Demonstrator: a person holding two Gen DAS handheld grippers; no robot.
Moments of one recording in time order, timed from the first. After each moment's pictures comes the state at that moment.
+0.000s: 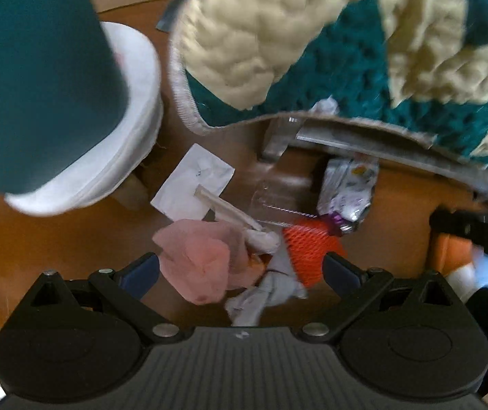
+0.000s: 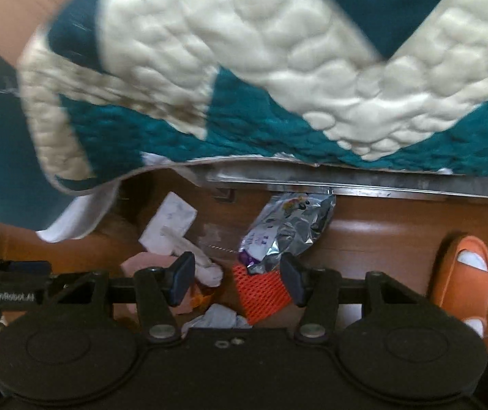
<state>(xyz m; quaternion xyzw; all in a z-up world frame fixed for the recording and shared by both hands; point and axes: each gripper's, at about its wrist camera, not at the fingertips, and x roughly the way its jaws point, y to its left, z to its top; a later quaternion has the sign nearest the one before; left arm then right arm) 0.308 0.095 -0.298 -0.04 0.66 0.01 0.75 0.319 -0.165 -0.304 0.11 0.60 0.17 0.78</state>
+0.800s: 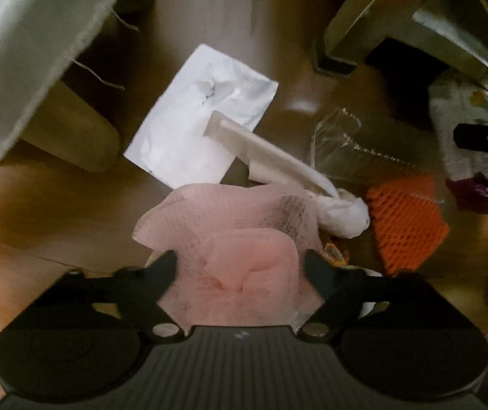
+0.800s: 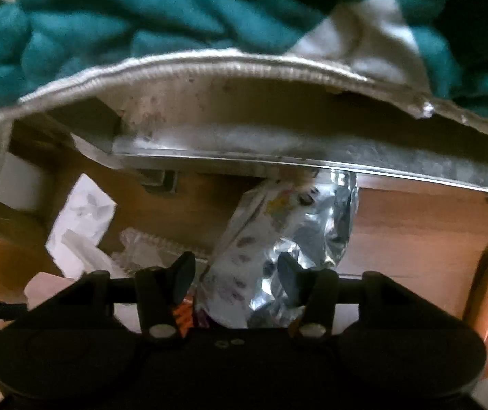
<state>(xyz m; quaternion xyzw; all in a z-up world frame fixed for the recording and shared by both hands) 0.319 0.124 -0.482 -0.03 0.73 0.01 0.68 0.364 -0.113 -0.448 0.04 0.63 0.11 0.77</state>
